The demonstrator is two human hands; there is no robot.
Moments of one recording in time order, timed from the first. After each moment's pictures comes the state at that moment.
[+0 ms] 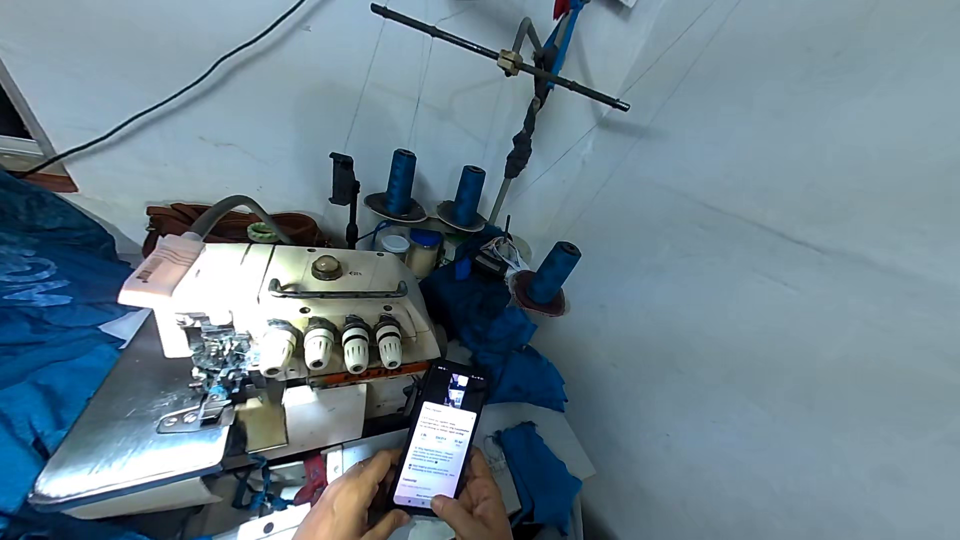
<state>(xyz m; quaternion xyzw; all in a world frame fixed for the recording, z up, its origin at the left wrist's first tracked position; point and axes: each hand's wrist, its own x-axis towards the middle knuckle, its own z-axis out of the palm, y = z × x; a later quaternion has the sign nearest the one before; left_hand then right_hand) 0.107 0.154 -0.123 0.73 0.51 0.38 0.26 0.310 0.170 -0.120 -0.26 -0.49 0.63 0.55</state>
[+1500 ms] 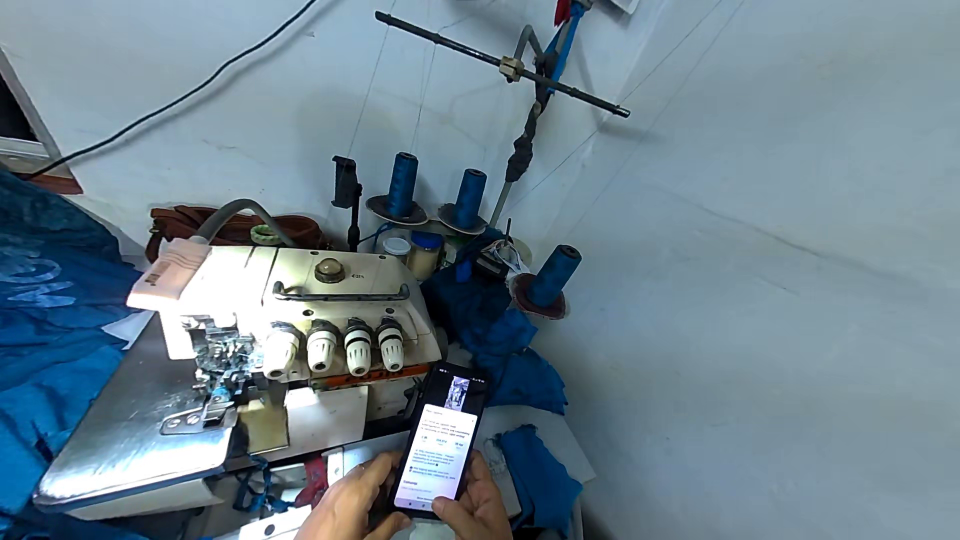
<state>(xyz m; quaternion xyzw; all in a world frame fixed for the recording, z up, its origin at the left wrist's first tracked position) 0.106 0.154 -0.123 0.73 0.51 0.37 0.26 0.310 0.169 -0.120 -0.27 -0.48 0.63 0.55</state>
